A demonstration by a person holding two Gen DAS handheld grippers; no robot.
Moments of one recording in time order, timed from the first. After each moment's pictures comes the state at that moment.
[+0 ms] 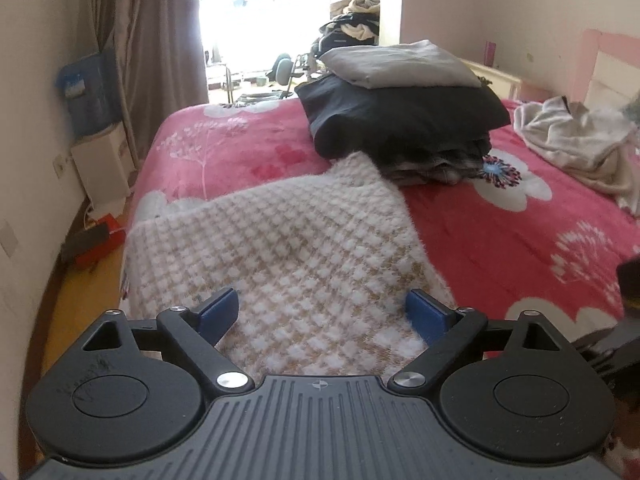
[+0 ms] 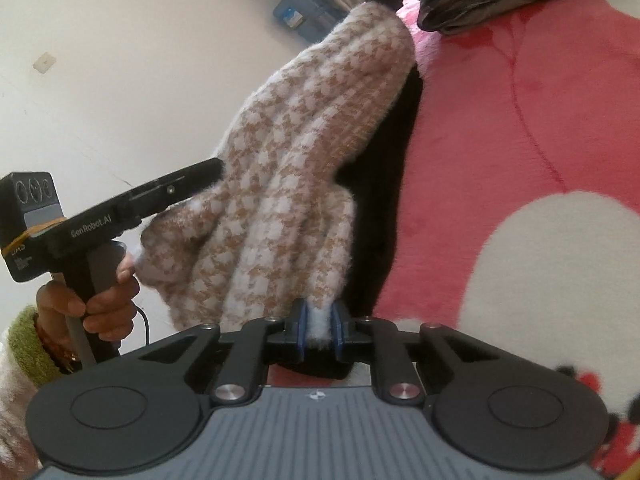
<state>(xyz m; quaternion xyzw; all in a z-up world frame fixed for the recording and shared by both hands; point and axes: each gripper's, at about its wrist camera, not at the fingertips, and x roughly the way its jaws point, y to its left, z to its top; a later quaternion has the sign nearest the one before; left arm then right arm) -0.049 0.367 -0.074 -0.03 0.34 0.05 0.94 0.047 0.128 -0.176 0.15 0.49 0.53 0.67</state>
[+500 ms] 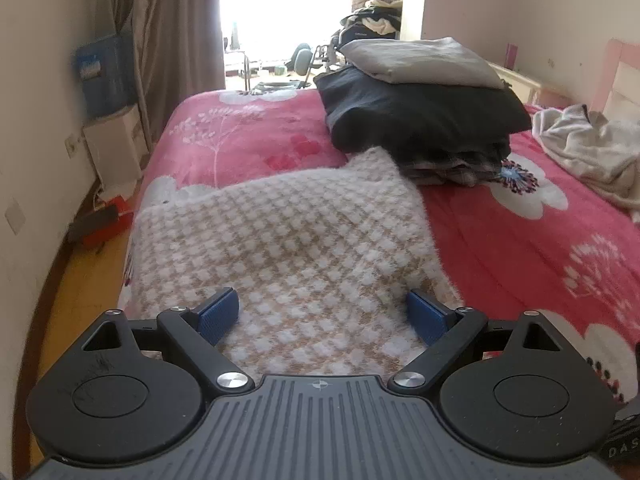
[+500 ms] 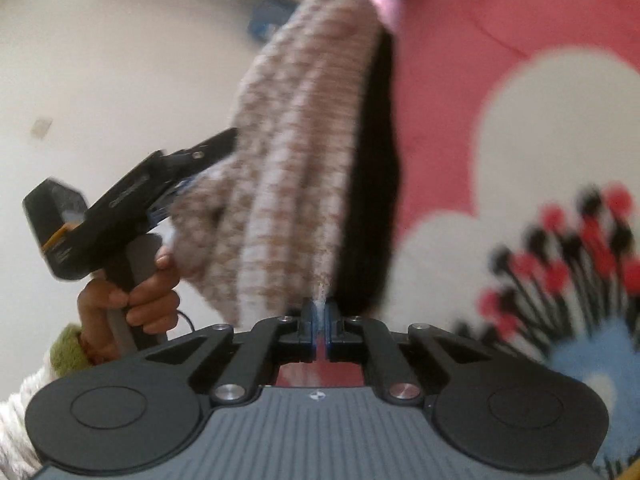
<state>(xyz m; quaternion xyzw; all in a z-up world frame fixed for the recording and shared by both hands) -0.039 0.360 -0.080 -0.03 0.34 0.08 0.93 0.016 0.098 -0.203 0.28 0.54 0.50 0.62</state>
